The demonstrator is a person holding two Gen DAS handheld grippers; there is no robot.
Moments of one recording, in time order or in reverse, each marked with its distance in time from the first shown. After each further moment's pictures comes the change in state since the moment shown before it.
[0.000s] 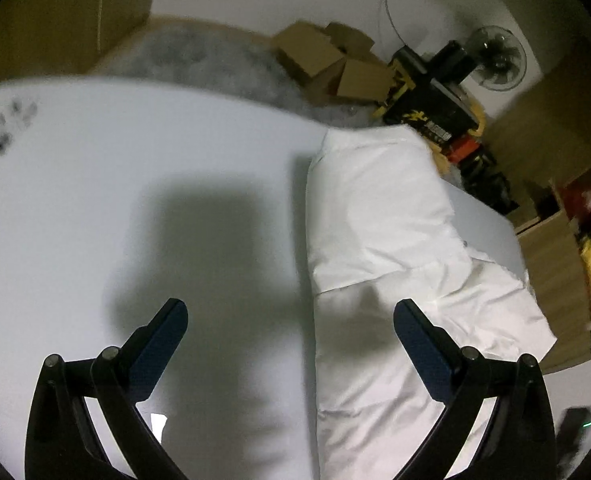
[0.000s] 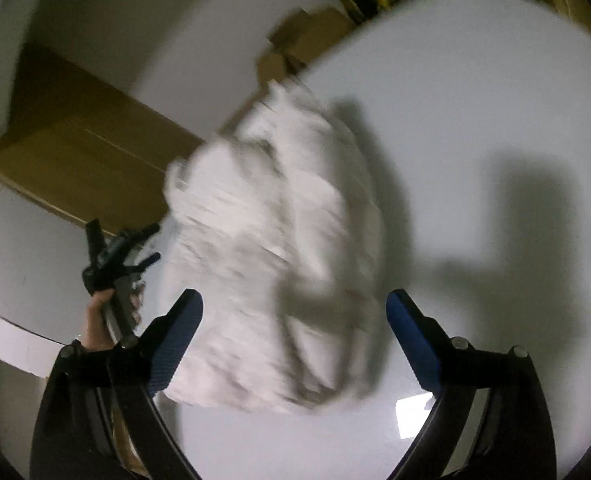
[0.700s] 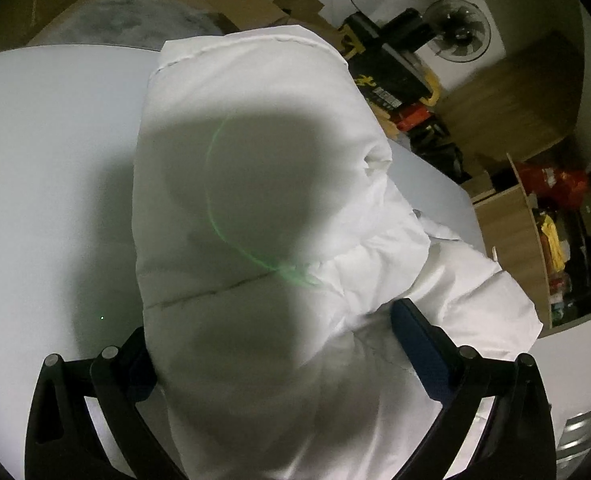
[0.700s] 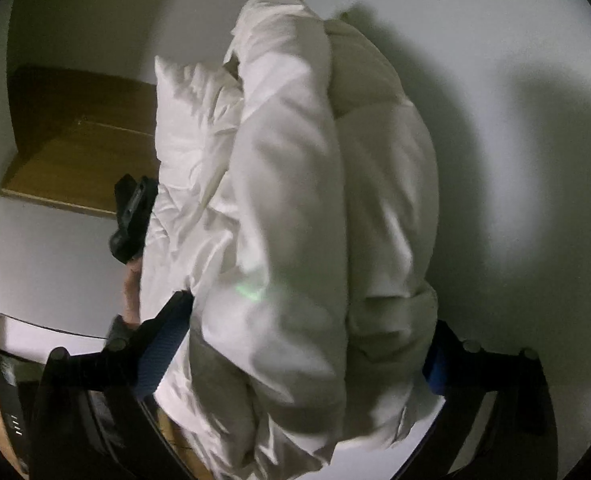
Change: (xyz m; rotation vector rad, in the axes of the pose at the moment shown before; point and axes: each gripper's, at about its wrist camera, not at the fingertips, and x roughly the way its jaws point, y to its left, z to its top) left arm 0.076 -0.060 0.003 0.055 0.102 -0.169; right arm 0.027 -0.021 0.014 0.029 0.124 0.145
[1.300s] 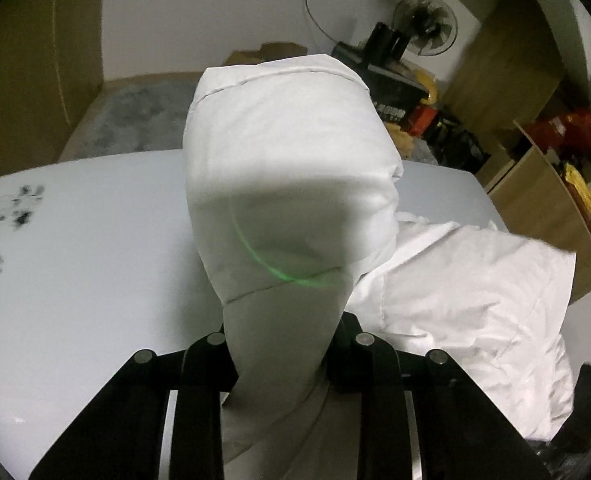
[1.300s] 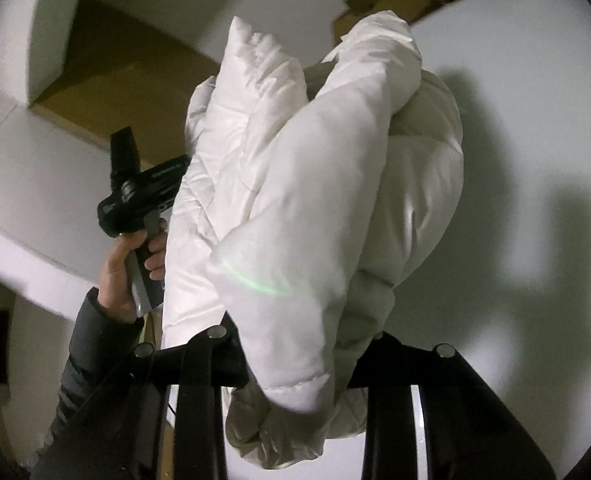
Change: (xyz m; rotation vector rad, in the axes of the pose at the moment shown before) left arm -0.155 -0.076 -0.069 0.257 -0.168 0.236; right arm -0.108 0.137 -0.111 -0.267 -0.037 0.037
